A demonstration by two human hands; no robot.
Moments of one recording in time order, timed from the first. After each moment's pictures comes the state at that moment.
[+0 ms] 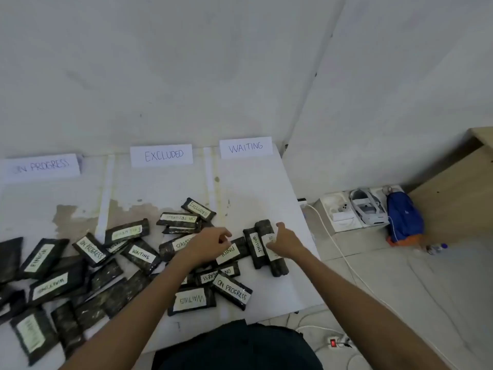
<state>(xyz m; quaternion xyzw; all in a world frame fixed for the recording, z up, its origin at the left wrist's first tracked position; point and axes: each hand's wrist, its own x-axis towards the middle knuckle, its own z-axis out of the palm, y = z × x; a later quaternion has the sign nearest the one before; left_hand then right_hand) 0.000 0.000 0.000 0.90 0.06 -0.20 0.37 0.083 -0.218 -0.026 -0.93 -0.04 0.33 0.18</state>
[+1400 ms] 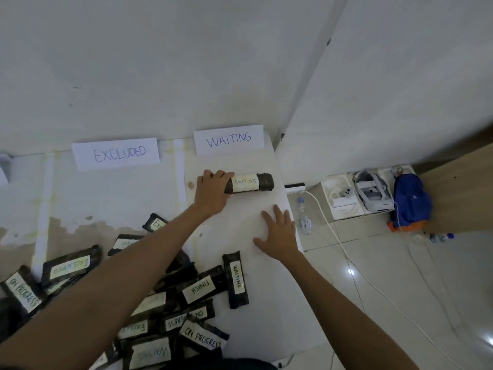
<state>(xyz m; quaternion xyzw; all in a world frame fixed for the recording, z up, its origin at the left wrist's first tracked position) 0.225 -0.012 -0.062 0.98 0.05 -0.08 0.20 0.192 -0.228 -0.090 -0.96 -0.14 0.25 0.08</state>
